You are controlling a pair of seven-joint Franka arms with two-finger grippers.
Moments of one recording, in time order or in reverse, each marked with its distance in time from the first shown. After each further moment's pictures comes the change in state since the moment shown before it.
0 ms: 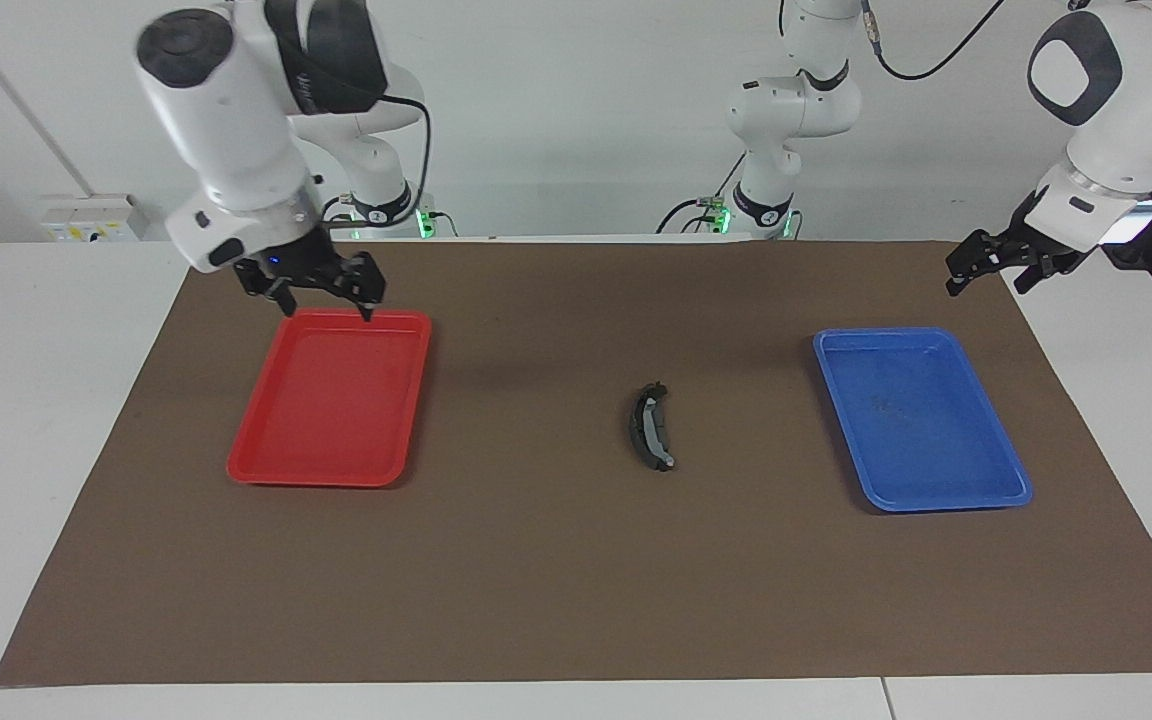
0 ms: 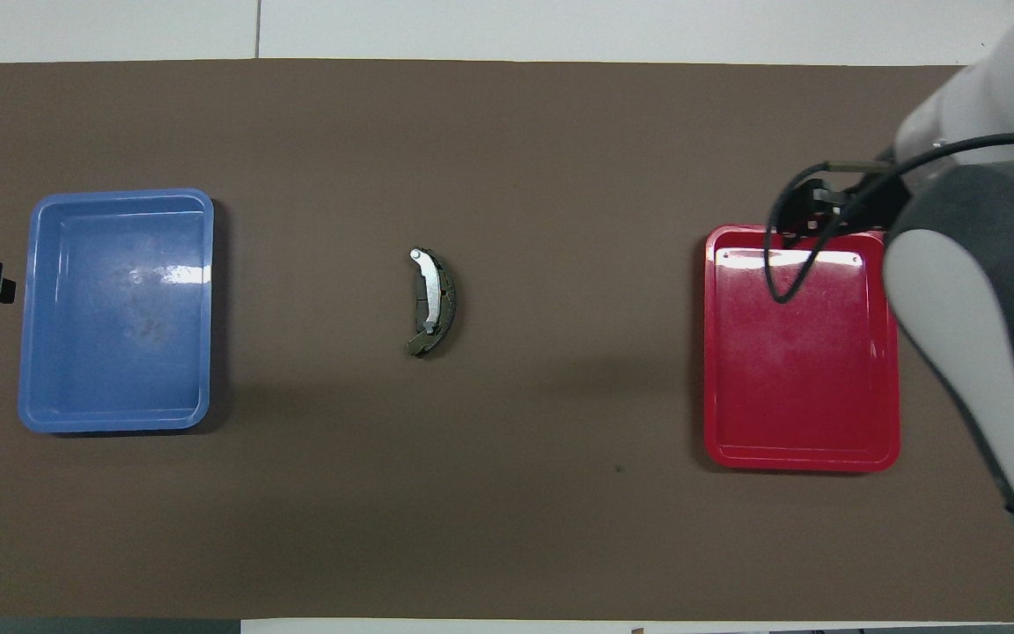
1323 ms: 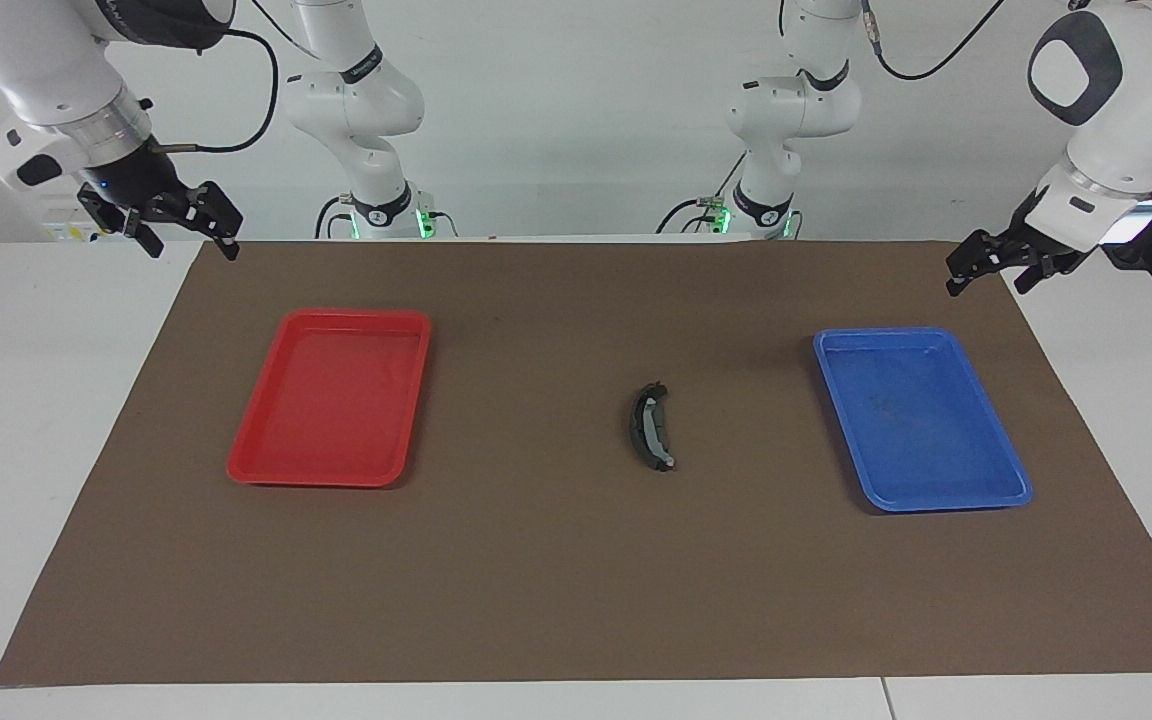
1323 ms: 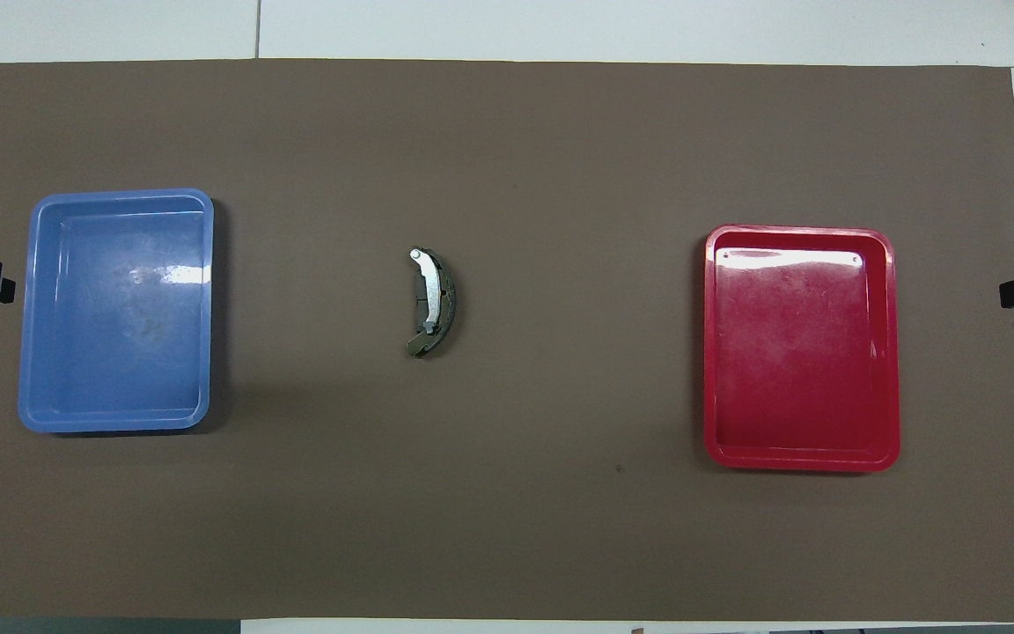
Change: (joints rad) left arm 0.000 0.000 0.000 0.000 0.000 0.001 -0.001; right arm -0.227 -0.148 0.033 -0.116 -0.009 -0.011 -0.210
